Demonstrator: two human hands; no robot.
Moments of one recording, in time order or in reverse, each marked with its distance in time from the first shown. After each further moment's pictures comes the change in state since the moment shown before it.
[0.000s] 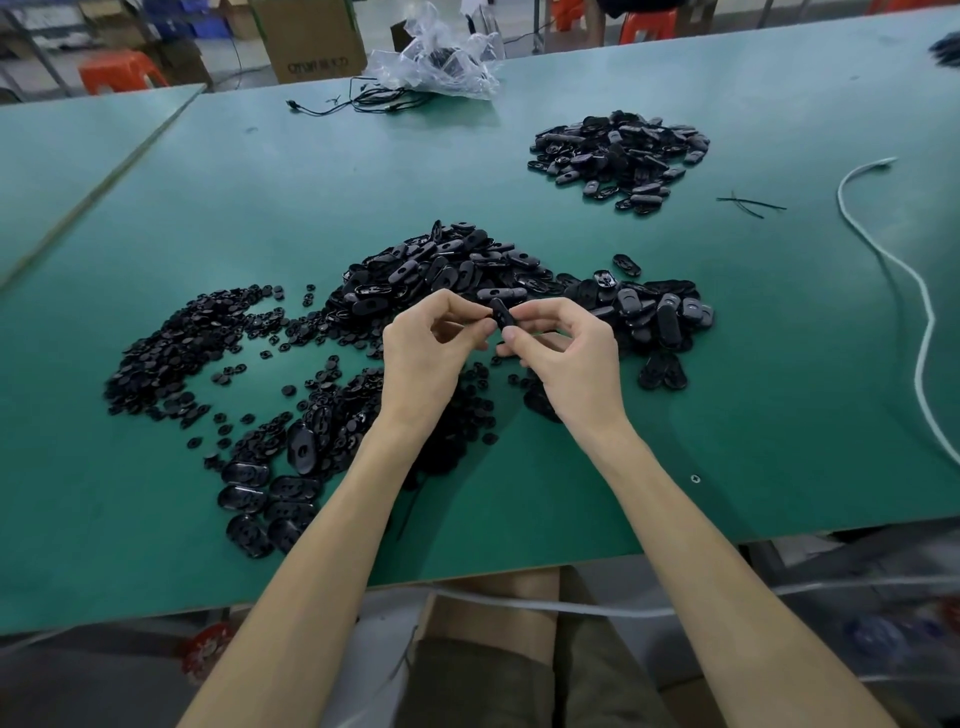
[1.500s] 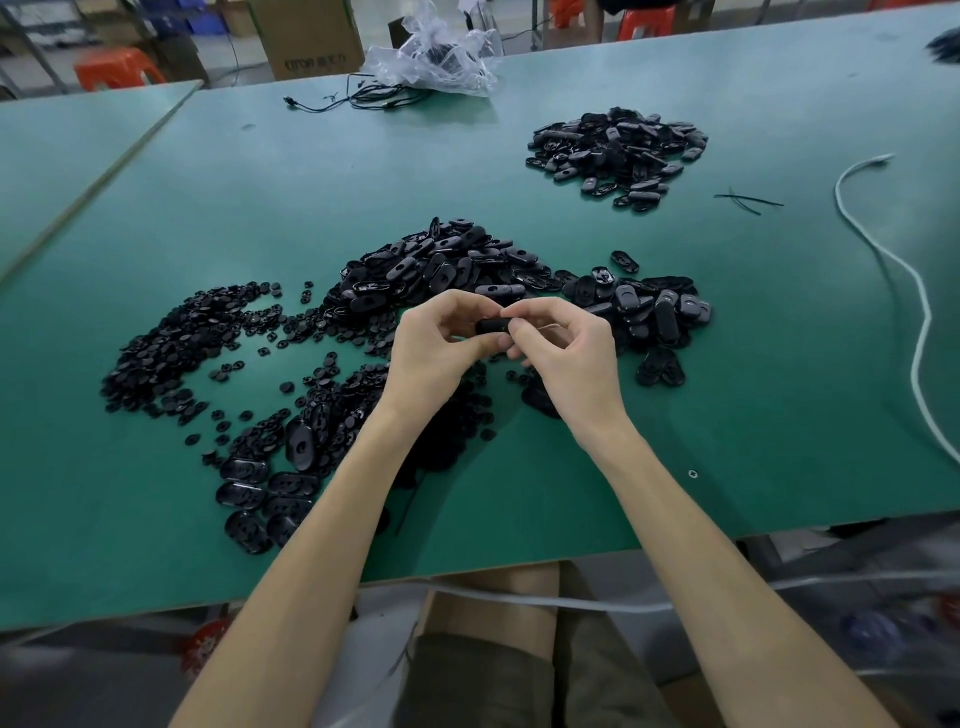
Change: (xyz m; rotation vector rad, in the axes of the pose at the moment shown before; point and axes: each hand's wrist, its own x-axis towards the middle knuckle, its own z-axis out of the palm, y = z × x) left_hand -0.001 0.005 0.000 -0.095 -0.145 -0.094; right_hand -0.001 0.000 -0.001 -0.011 -0.010 -0.031
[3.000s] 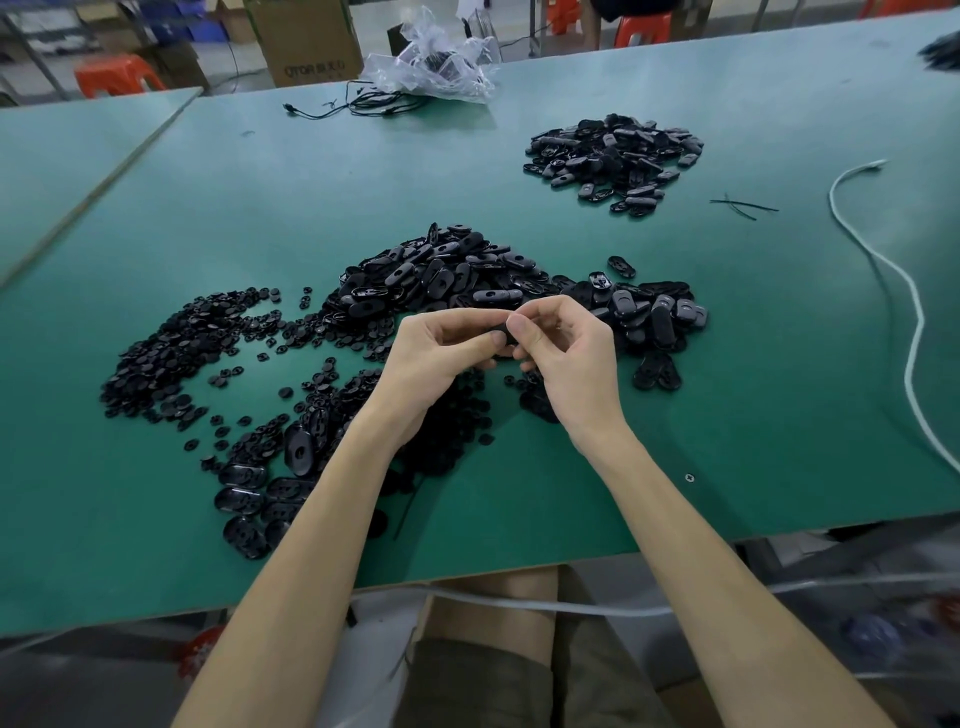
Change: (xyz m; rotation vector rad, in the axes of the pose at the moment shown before) left_hand 0.000 -0.001 -0.007 -0.237 -0.199 -0.070; right_hand 0.002 0.004 -0.001 0.101 0.020 -0.010
